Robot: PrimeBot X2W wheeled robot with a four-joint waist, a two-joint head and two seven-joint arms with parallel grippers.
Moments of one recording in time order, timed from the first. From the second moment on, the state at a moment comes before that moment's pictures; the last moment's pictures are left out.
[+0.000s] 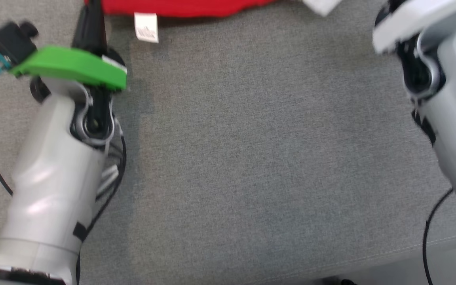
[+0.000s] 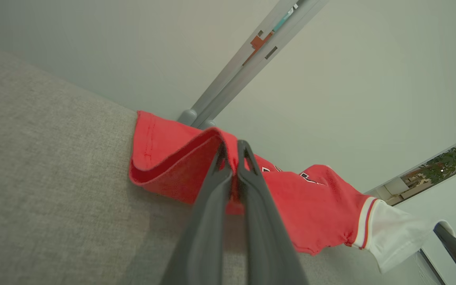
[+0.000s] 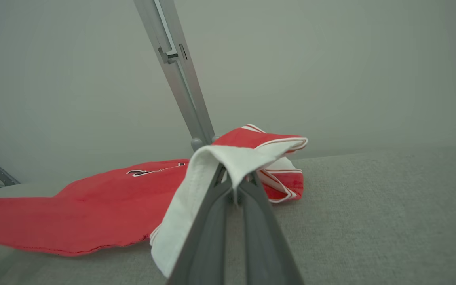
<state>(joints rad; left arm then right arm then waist) -0.93 0.17 -0.38 0.68 -1.04 -0.13 -0.26 -1.05 -0.31 0.37 0.68 0.70 0.13 -0.14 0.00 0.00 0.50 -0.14</state>
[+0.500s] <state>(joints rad) -0.50 0.23 -0.52 0.62 -1.11 -0.13 -0.26 -0.55 -0.44 0.29 0.52 0.83 0.13 0.25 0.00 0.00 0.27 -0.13</state>
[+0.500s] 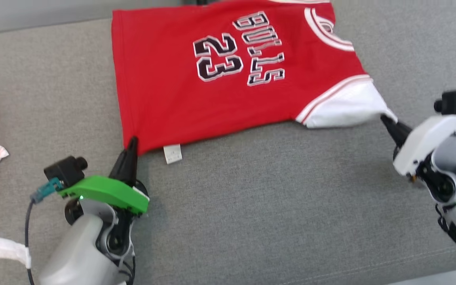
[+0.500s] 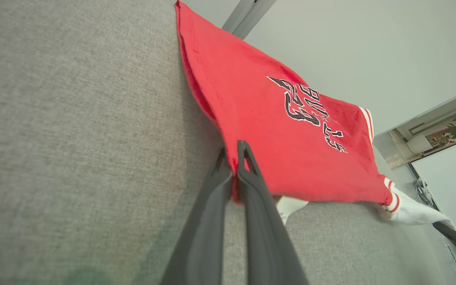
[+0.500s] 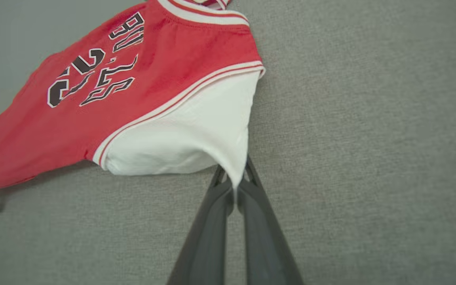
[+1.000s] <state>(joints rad) -0.27 0.32 -0.58 0.45 -1.04 0.01 -0.19 -0.01 -0.15 -0.18 -0.01 0.53 0.13 0.68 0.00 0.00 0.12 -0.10</state>
